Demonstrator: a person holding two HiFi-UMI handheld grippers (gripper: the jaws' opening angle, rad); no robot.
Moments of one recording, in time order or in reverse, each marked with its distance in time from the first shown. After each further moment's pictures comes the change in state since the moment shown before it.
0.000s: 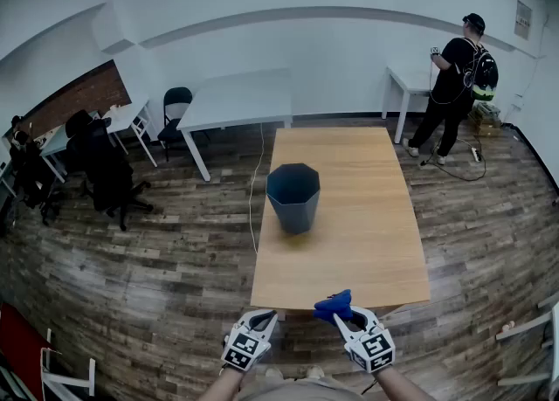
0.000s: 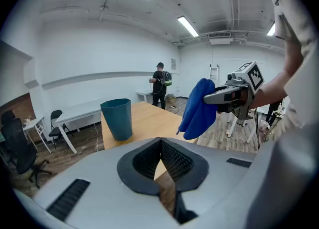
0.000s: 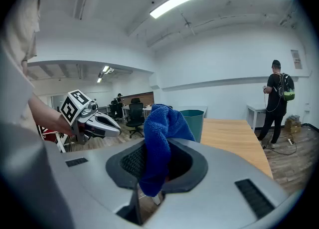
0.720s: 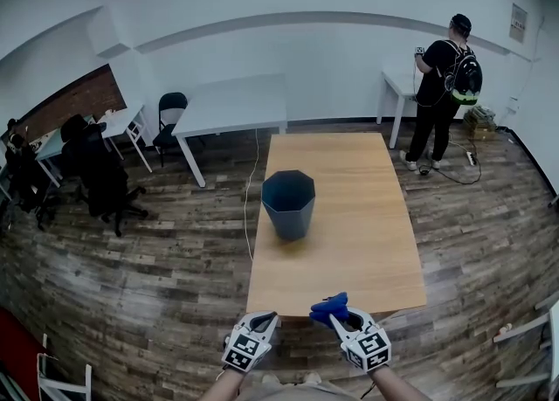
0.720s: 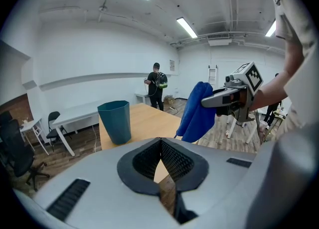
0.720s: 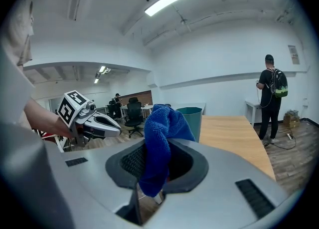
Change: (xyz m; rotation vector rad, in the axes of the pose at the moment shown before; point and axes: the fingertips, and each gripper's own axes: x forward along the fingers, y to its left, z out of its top) left arm 0.019 0.004 0.013 0.002 -0.015 -0.011; right arm 0.015 -0.017 -0.004 0.039 0.025 -0.008
